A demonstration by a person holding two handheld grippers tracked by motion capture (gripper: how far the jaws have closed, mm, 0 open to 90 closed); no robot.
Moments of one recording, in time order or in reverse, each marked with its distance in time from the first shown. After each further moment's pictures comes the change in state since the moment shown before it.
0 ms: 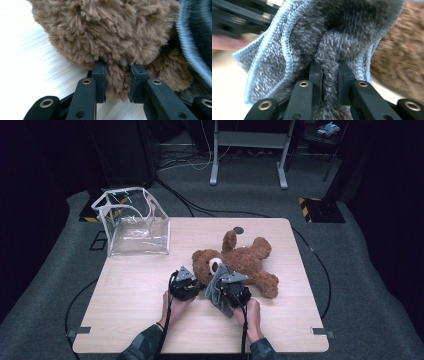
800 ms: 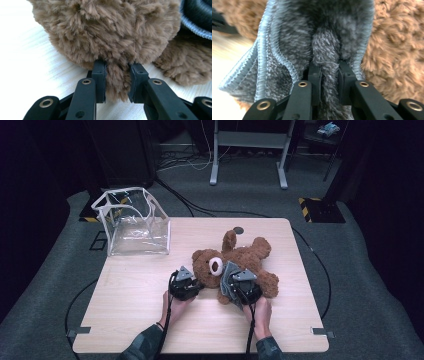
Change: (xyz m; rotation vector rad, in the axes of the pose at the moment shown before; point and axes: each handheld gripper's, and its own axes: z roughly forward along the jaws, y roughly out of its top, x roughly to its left) left arm 0.001 0.000 0.000 -0.001 0.007 -0.005; right arm -0.025 -0.007 -0.008 -0.001 -0.243 -0.006
